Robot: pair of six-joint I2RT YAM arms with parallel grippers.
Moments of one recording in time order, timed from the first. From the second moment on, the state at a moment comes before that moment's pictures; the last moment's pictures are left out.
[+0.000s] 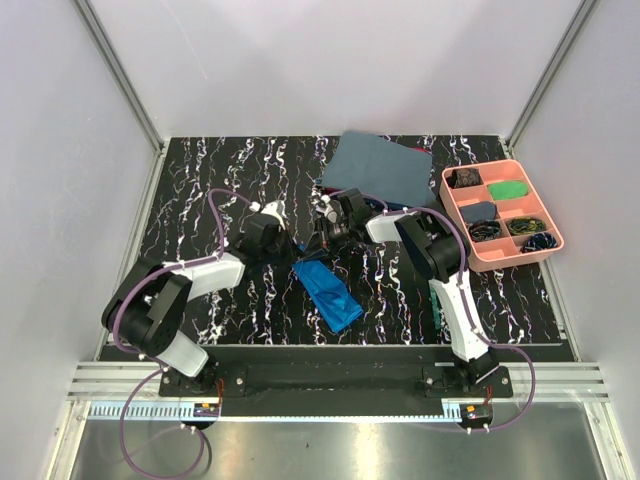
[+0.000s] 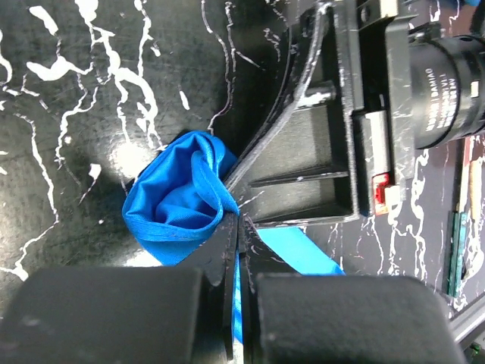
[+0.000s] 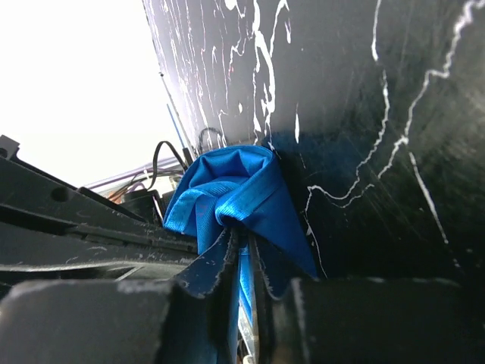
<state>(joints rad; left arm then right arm) -0.52 1.54 0.69 0.16 0.11 -0.70 0.55 2.34 1.41 0.18 -1.01 0.89</state>
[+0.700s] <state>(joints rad) -0.51 1.51 0.65 0.15 0.06 -0.72 0.50 2.17 1.30 0.11 -1.02 0.83</state>
